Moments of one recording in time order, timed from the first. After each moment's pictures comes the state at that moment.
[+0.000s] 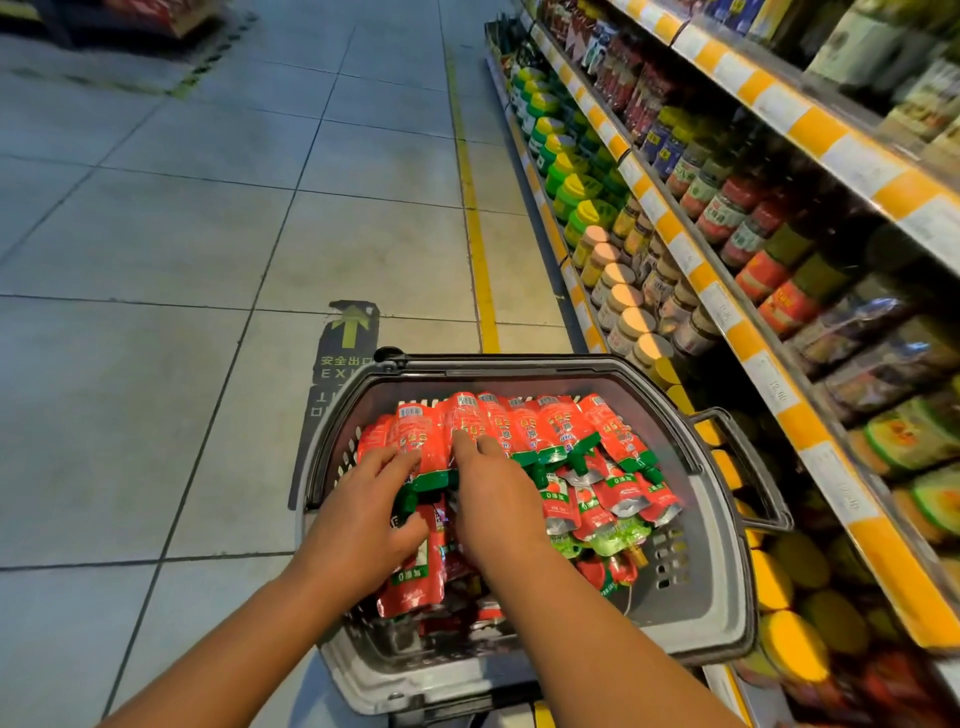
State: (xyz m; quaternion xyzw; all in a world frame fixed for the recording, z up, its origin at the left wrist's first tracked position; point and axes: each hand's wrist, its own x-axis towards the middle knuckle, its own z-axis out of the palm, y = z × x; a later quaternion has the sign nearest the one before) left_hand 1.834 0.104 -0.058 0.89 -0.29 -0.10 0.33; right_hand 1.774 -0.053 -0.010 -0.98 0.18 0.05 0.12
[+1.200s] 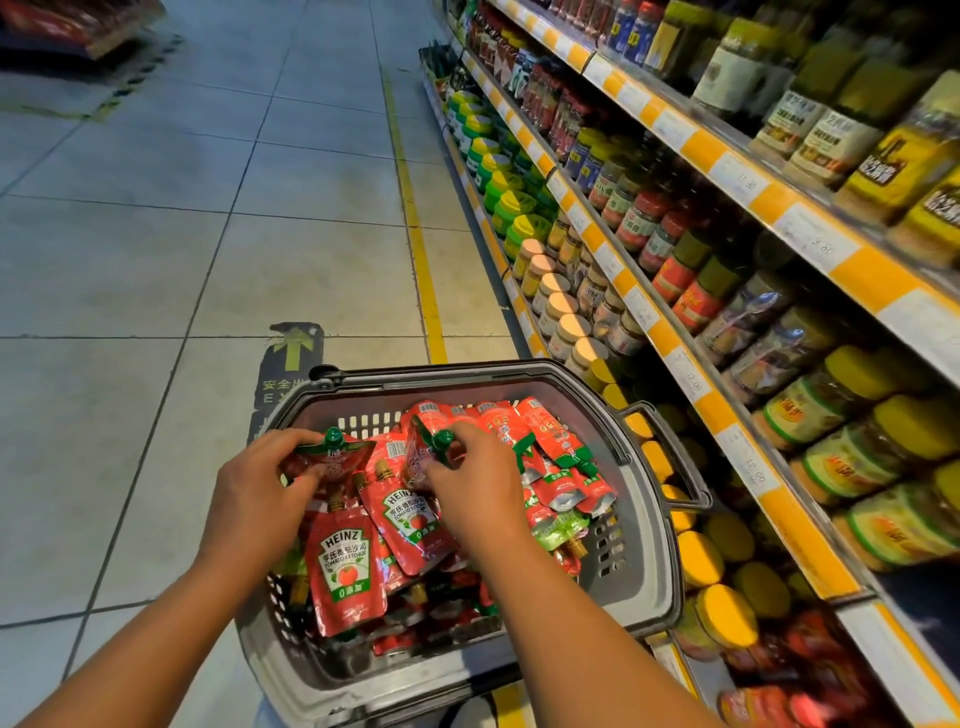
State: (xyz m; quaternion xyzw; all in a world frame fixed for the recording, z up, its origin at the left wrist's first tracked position) left_hand 1.864 0.107 -0.037 0.88 -0.17 -0.02 0.44; right_hand 1.757 -0.085 0.021 -0.87 0.32 -0.10 0.36
